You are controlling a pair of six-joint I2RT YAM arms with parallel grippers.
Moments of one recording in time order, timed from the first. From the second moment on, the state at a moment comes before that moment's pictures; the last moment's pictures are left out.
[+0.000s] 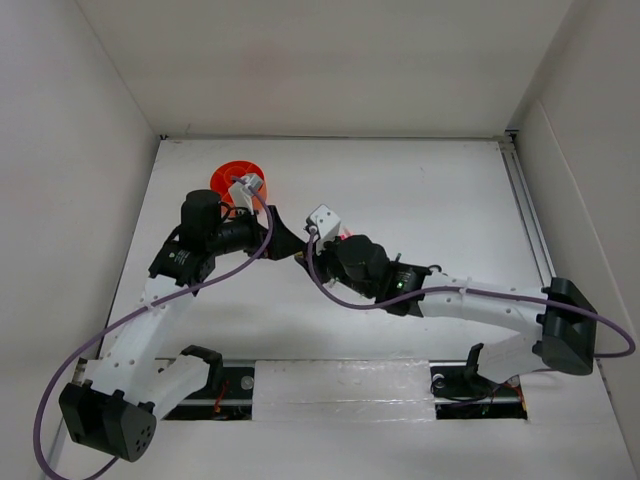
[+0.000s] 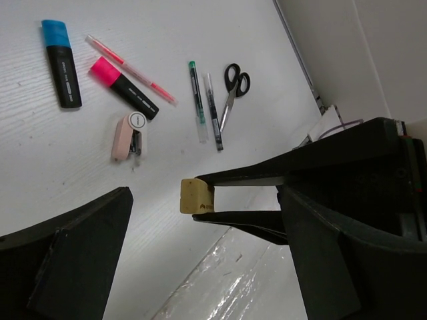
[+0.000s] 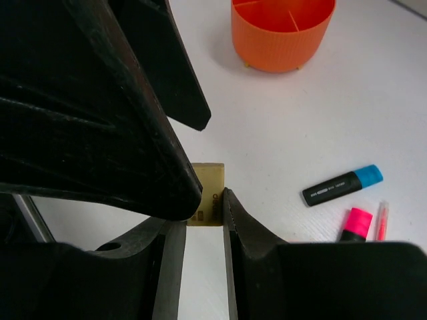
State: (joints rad) left arm -0.31 0.96 0.91 -0.44 0.67 -0.44; right arm 1.14 1.40 1.01 0.12 0.27 0.13
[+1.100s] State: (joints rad) left arm -0.31 0.96 0.91 -0.40 0.78 -0.44; right arm 1.14 1.27 0.89 0.35 0.16 0.04
